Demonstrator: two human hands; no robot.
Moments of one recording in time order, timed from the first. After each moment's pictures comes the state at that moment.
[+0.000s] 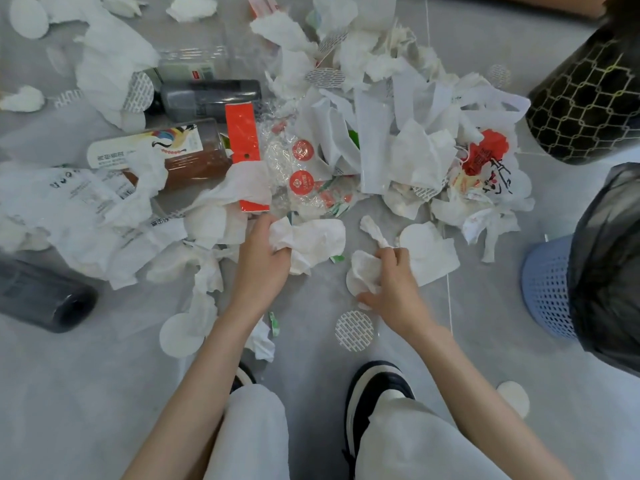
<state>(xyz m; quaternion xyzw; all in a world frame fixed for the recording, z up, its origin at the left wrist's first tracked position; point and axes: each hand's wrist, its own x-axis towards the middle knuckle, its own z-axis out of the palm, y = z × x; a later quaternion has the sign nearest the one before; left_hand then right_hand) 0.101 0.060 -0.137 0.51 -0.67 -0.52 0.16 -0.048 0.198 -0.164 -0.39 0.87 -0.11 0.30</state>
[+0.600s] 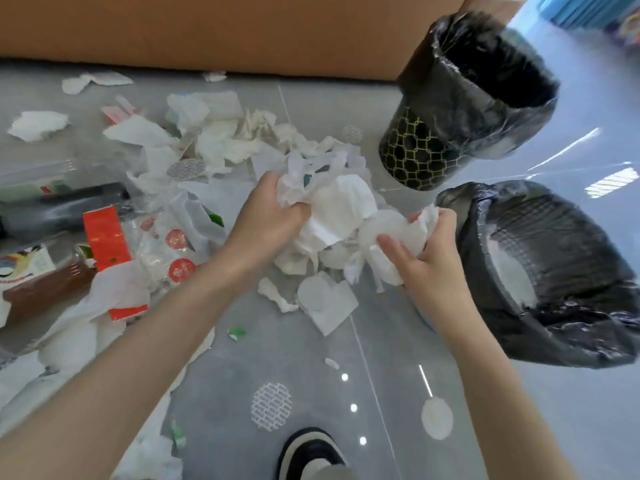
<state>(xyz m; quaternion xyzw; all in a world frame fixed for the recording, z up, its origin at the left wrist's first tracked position) -0.050 0.050 -0.015 0.31 -0.68 -0.65 0.12 -0.135 0.225 -0.010 -0.20 0.84 -0.48 0.15</state>
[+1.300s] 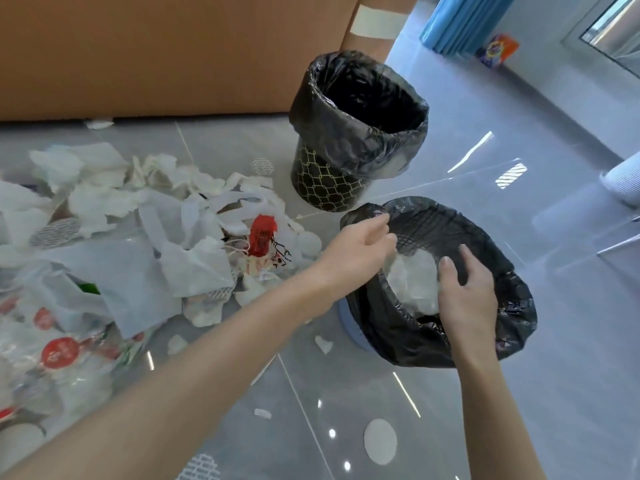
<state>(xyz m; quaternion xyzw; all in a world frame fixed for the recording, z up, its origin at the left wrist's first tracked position) -0.175 0.186 0.031 0.07 -0.68 -0.72 -0.07 -0.204 0.345 0.017 0.06 0.91 -0.41 -0.07</state>
